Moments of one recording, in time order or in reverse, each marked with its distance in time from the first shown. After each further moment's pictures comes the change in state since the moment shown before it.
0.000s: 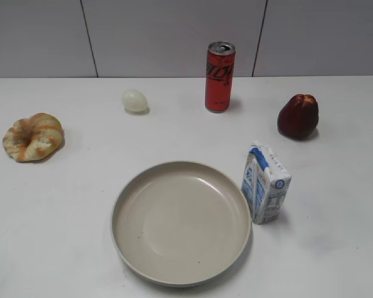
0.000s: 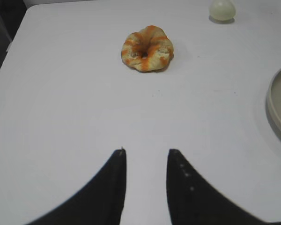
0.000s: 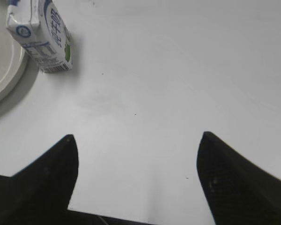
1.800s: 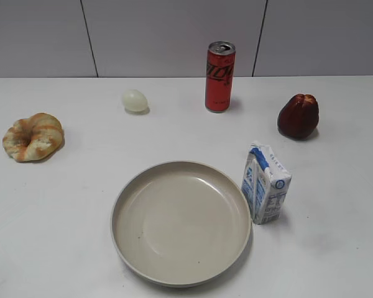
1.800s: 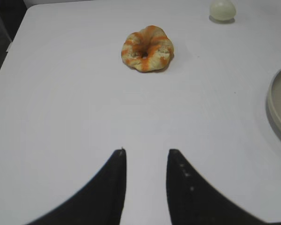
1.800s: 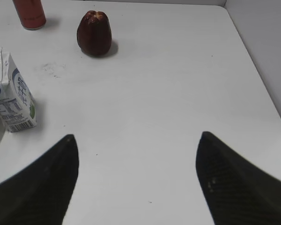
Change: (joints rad) left arm 0.000 0.000 0.000 0.000 0.000 0.000; right arm -0.157 -0.445 0.041 -0.048 0.070 -0.005
